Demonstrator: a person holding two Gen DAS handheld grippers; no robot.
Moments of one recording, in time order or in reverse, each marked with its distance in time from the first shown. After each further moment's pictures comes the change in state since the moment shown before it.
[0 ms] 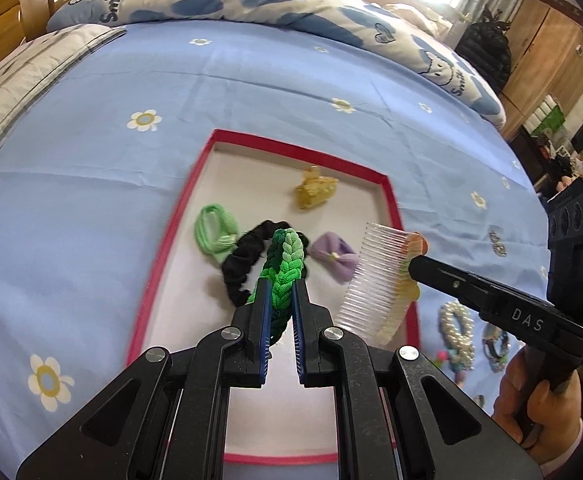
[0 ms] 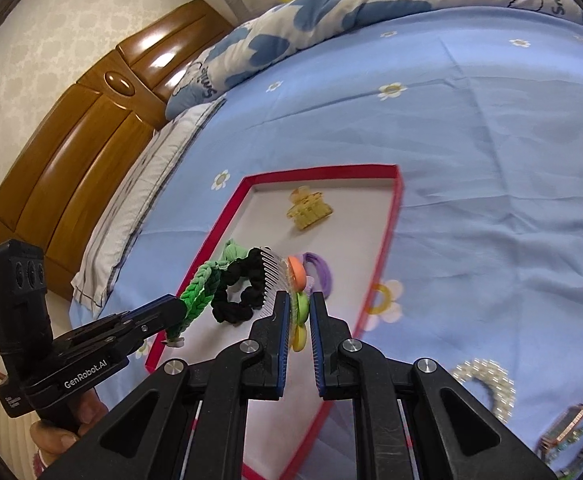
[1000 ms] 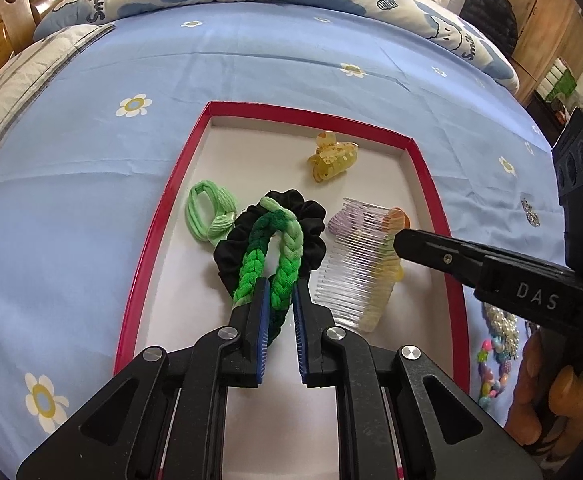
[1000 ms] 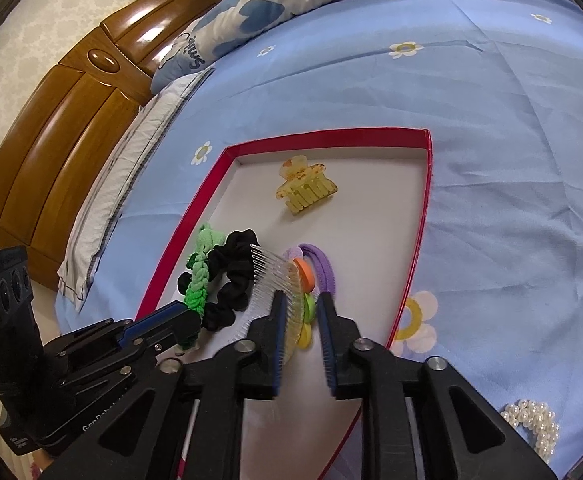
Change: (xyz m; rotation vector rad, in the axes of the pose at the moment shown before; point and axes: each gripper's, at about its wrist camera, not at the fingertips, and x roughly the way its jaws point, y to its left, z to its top) left arm 0.036 -0.006 -0.006 0.083 0.063 0.076; right arm 0.047 -0.002 0.006 0.006 0.081 -0.019
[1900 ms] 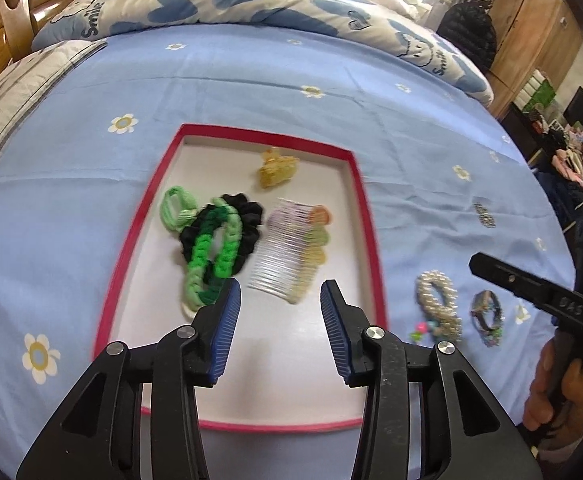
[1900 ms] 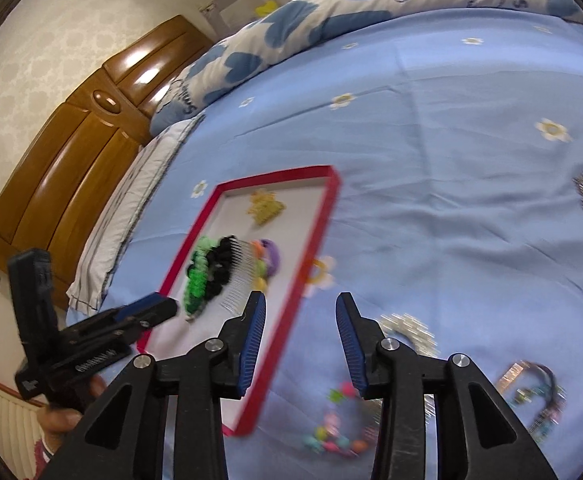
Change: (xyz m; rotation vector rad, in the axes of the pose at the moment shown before) left arm -0.056 -0.035 -0.017 -0.004 -0.059 -0.081; right arm -0.116 -0.048 -0.045 0.071 -0.138 -0.044
